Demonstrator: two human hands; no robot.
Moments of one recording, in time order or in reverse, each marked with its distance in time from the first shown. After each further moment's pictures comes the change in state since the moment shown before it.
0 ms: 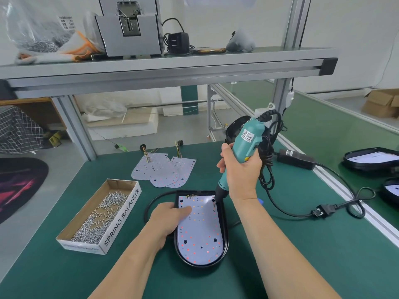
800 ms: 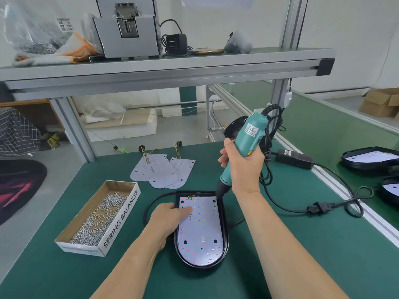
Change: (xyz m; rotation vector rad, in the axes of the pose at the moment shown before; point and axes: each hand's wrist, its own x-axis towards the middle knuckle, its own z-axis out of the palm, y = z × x) left_hand -0.008 0.006 0.002 -0.036 -0.036 0.022; right_hand 0.011 -0.009 -0.003 0.020 -0.017 0.048
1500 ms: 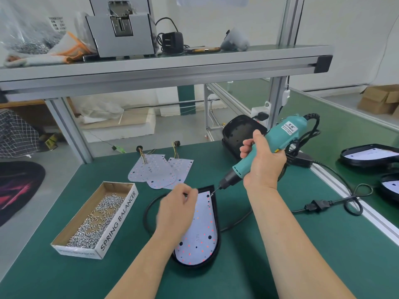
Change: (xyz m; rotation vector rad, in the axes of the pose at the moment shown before) left_hand -0.010 0.021 0.022 0.350 0.259 0.353; right_hand 0.014 -0.025 -0.021 0.295 0.241 0.120
